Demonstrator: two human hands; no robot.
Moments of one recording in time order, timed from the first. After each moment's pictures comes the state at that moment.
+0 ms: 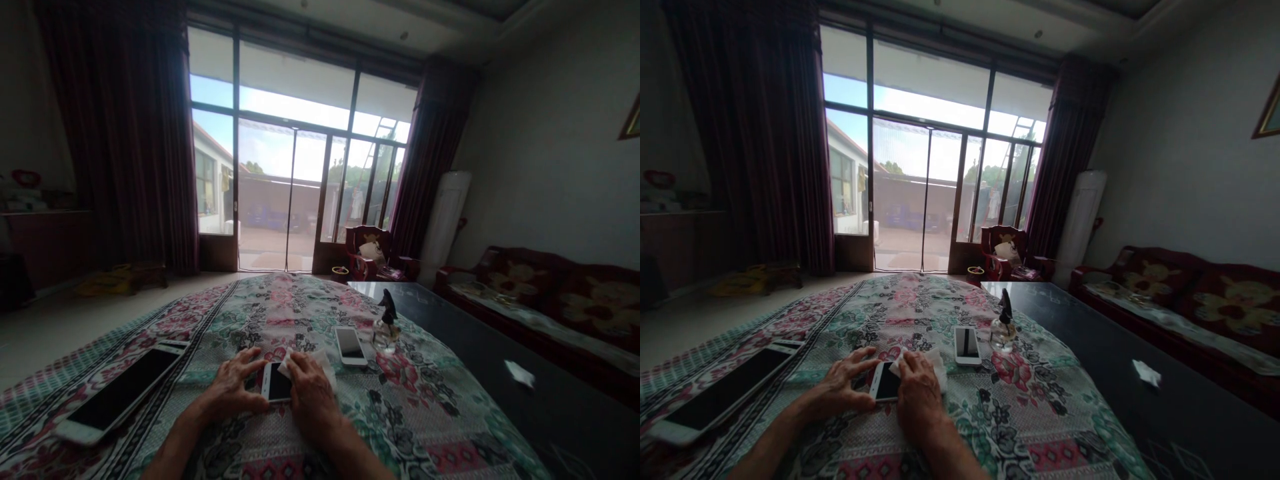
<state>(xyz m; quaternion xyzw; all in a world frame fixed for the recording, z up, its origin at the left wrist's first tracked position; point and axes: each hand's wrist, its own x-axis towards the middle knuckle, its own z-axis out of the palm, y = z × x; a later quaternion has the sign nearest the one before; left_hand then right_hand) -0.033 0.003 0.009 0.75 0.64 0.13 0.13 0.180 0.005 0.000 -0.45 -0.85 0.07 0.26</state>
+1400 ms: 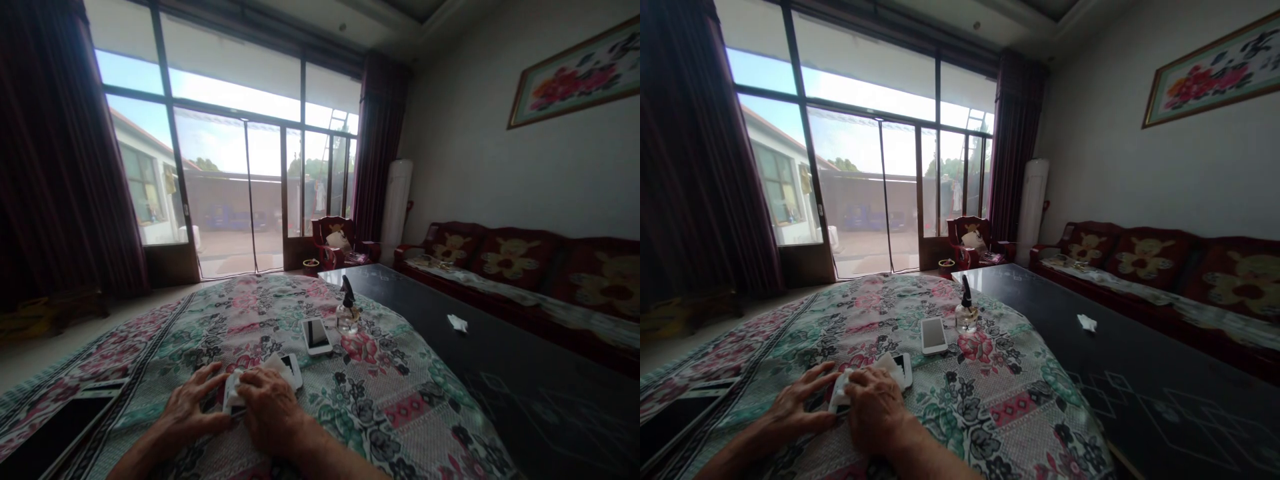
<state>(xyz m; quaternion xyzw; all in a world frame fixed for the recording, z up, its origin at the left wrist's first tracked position) -0.045 0.020 -0.010 0.77 0.62 0.12 0.07 0.179 -0.014 0.011 -0.37 -0.89 0.06 0.28</state>
